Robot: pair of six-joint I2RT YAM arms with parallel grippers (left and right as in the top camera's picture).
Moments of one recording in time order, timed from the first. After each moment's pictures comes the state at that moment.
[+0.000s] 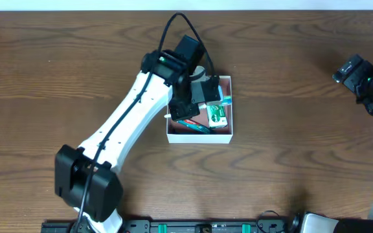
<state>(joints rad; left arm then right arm) -0.54 1.83 1.67 -1.26 0.18 0.82 -0.30 1.44 1.50 -1.05 0.03 0.47</state>
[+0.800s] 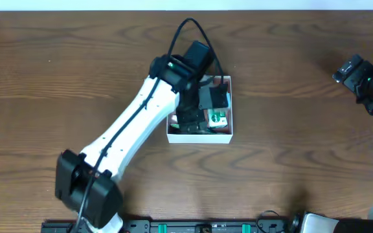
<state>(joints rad) -0.63 1.78 1.67 -1.26 0.17 0.83 -0.30 1.44 1.50 -1.05 0.03 0.47</state>
